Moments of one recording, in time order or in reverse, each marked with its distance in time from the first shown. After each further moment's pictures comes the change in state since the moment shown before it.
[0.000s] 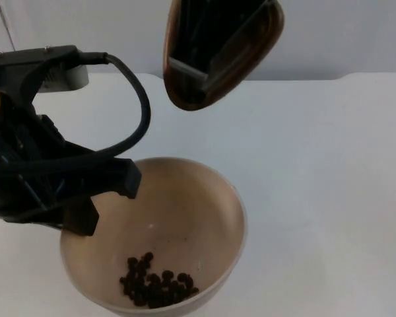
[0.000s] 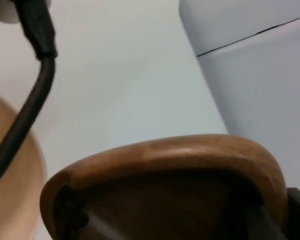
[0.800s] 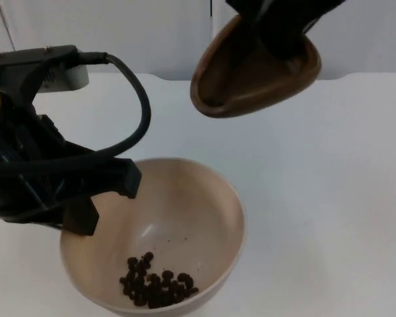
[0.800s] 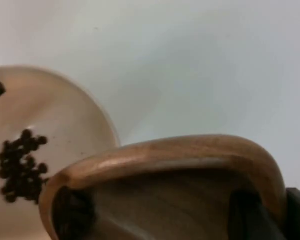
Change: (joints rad) right arm -0.365 -0.071 0.002 0.683 -0.067 -0.189; left arm 0.000 0.000 0.000 0.000 0.000 0.000
